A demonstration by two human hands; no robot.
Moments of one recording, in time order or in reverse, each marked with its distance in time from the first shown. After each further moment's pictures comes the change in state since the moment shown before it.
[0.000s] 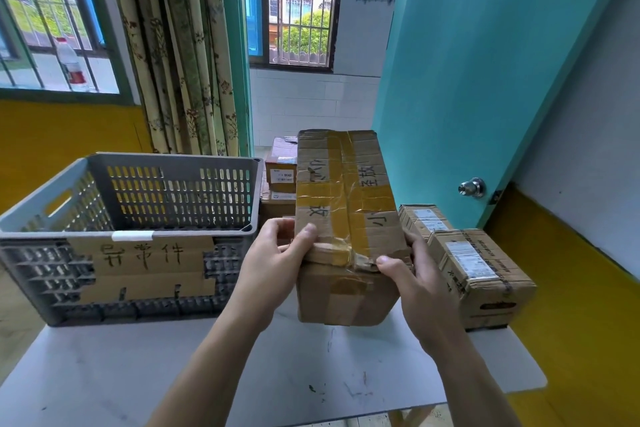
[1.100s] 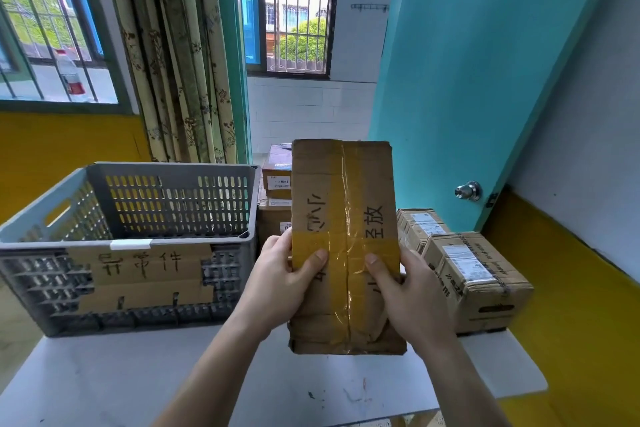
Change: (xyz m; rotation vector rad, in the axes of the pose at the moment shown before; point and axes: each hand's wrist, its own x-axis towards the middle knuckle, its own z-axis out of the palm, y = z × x) left_hand -0.003 -0.006 0.004 0.216 -0.101 0.092; right_hand 0.011 0.022 0.003 -0.316 0.152 -0.076
